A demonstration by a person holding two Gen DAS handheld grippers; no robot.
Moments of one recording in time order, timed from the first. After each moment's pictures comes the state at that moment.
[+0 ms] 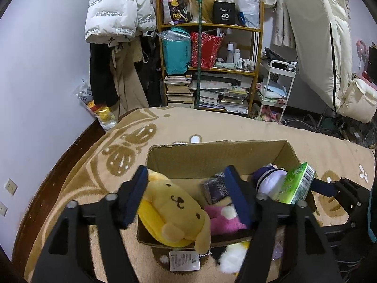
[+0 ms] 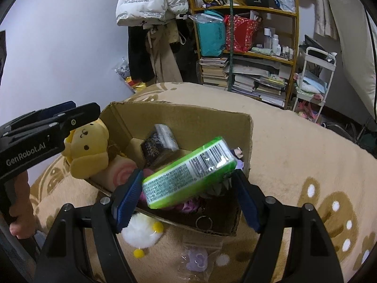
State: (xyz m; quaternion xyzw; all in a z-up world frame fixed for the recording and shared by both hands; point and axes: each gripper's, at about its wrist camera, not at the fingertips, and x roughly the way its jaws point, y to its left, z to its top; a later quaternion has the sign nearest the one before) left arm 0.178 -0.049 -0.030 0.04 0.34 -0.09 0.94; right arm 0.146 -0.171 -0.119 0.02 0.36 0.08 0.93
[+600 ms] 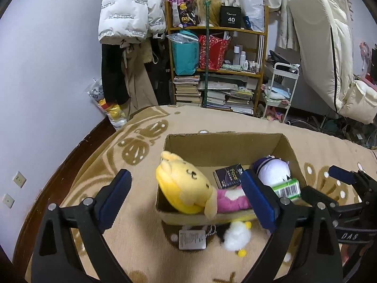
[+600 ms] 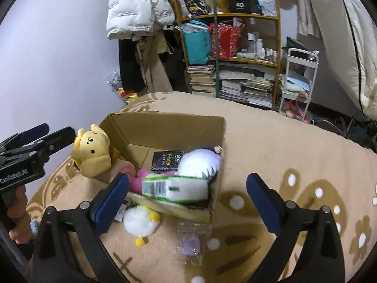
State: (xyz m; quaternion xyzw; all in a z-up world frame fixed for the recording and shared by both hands) left arm 0.130 -0.031 -0.011 0.04 0.34 -0.06 0.94; right arm 0.104 -0.192 -0.095 0.05 0.34 0.04 0.94
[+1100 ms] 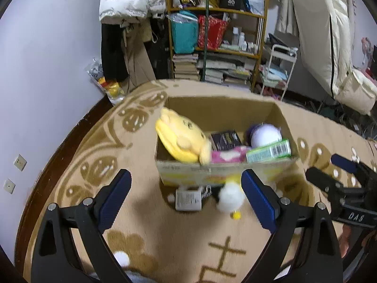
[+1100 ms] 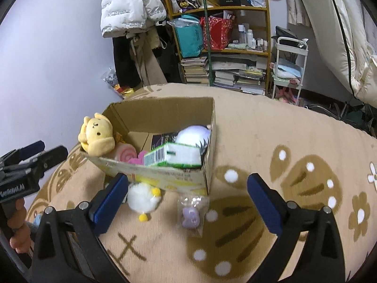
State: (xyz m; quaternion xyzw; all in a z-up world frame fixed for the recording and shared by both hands) left arm 0.086 -0.029 -0.027 0.04 0.40 -0.06 0.91; right arm 0.066 -0.197 -0.096 0.07 0.37 0.03 0.93
